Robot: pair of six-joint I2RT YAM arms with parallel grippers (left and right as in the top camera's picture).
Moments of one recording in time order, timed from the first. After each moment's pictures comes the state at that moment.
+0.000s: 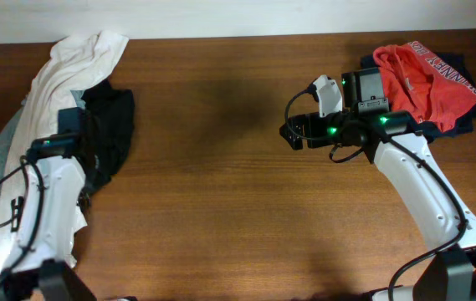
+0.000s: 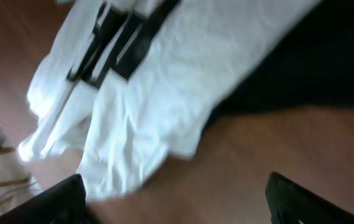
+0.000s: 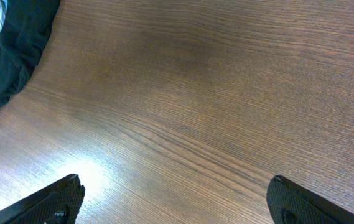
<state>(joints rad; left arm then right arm) 0.17 1.54 1.17 -1.08 -0.50 -0.52 0.16 1.58 1.25 -0.68 -0.44 0.04</state>
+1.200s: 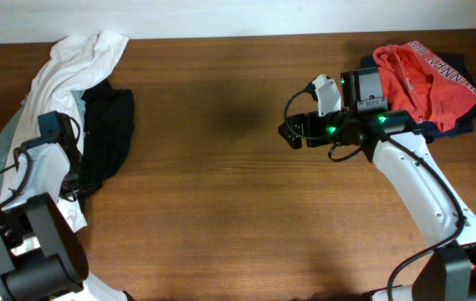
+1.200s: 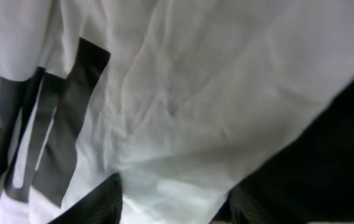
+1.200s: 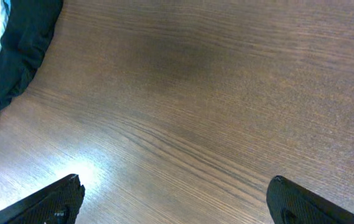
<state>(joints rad) 0.33 1.82 1.16 -0.82 -0.42 -0.17 0.16 1.59 1.25 -0.65 -0.45 0.04</state>
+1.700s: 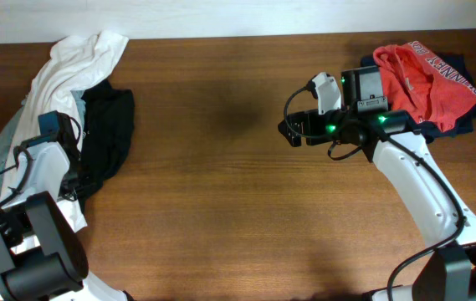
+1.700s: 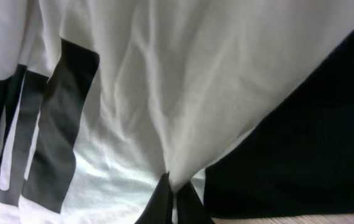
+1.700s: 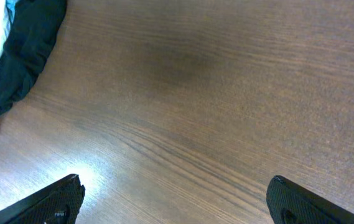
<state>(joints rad) 0.33 1.83 1.18 -0.84 -0.38 -0.16 0.16 1.59 1.25 -0.63 -0.45 0.04</state>
